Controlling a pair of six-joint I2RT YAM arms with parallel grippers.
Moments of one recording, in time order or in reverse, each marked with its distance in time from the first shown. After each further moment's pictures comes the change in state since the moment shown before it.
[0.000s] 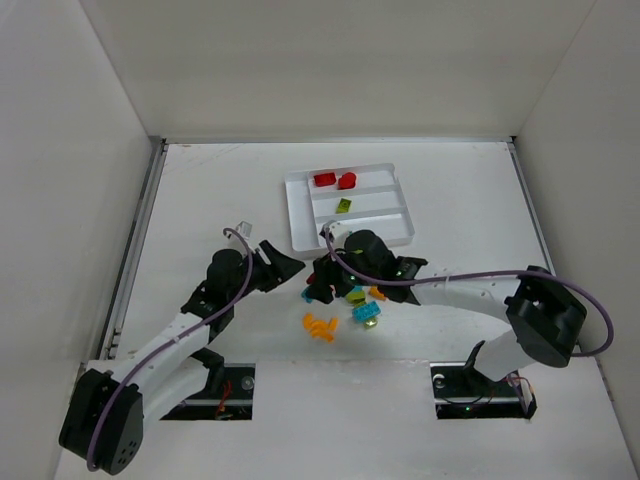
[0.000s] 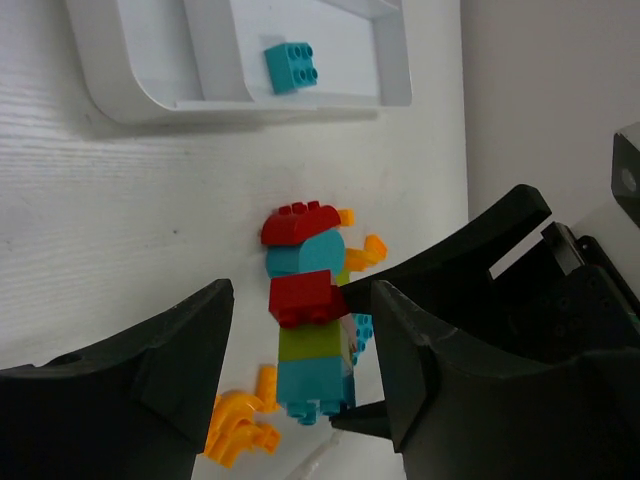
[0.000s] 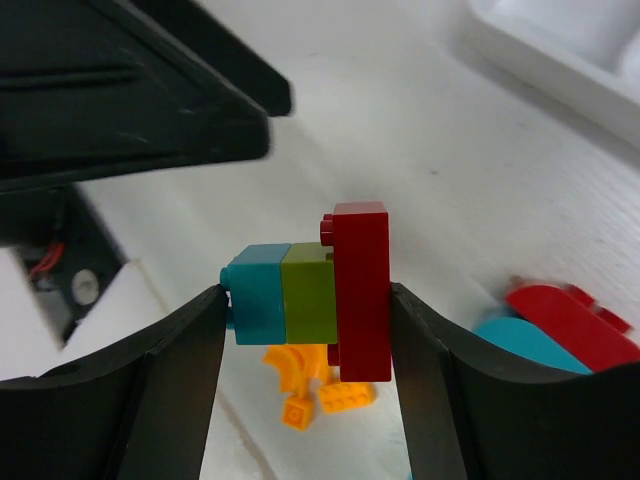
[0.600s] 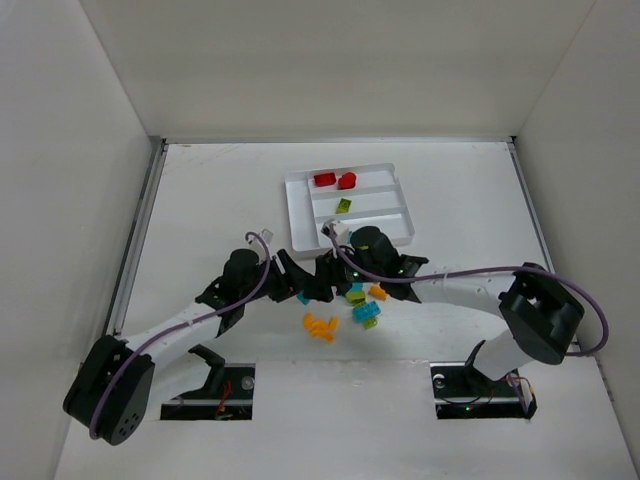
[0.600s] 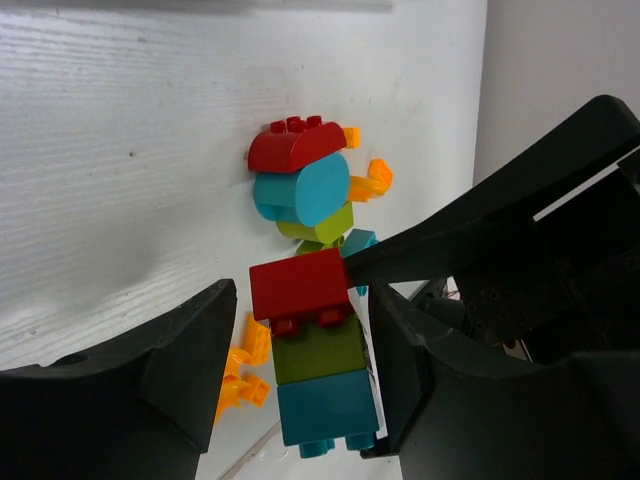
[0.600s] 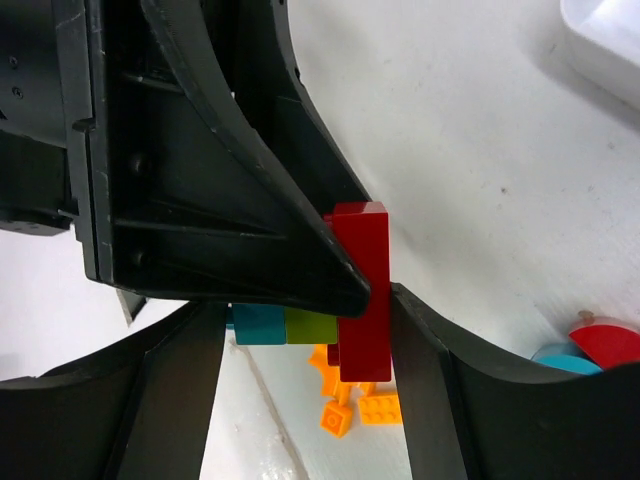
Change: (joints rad) left arm -0.082 0.164 0.007 0.042 0.110 -0.047; right arm -0.048 0.019 -0.041 0.144 -0.198 0.059
